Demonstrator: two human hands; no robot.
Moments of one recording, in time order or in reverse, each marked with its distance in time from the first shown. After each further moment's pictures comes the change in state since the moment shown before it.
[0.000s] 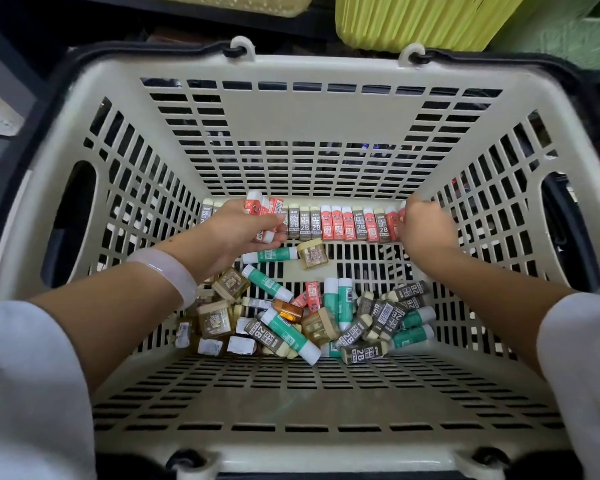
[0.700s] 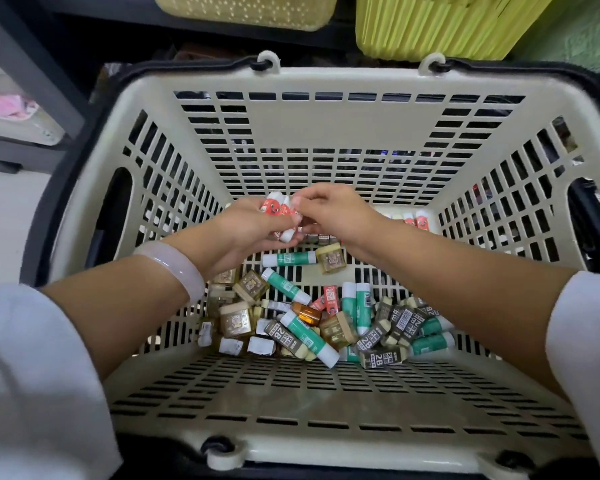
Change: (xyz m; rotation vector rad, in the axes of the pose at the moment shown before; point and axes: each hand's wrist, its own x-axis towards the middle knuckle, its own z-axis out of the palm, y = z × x) left_hand -0.024 0.023 -0.004 -0.027 -0.044 -0.023; right_hand -0.022 -0.119 -0.037 1.314 -0.572 -0.177
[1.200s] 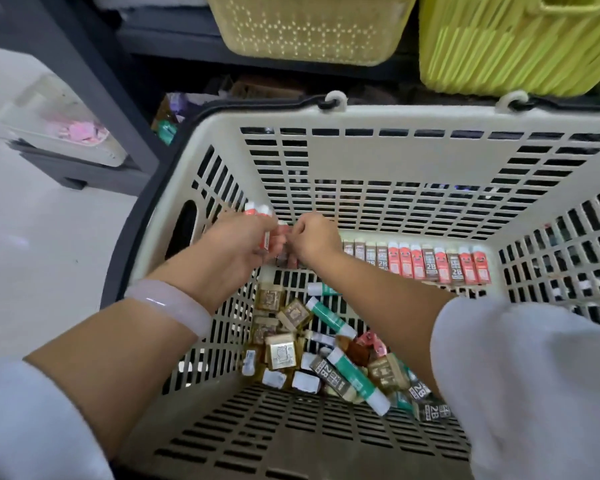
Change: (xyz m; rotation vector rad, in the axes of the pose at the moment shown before) left_hand -0.019 0.024 -0.044 -0.300 0.390 -0.065; right_hand 0.067 0.008 0.085 -0.564 0.201 0.010
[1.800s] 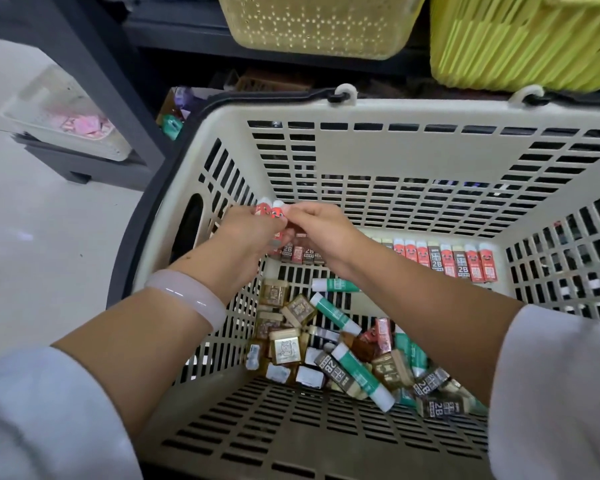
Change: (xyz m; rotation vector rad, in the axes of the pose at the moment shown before) left_hand 0.009 -0.008 0.003 0.073 0.044 0.102; right_hand -0.012 -0.005 -0.020 0.759 -0.320 -0.035
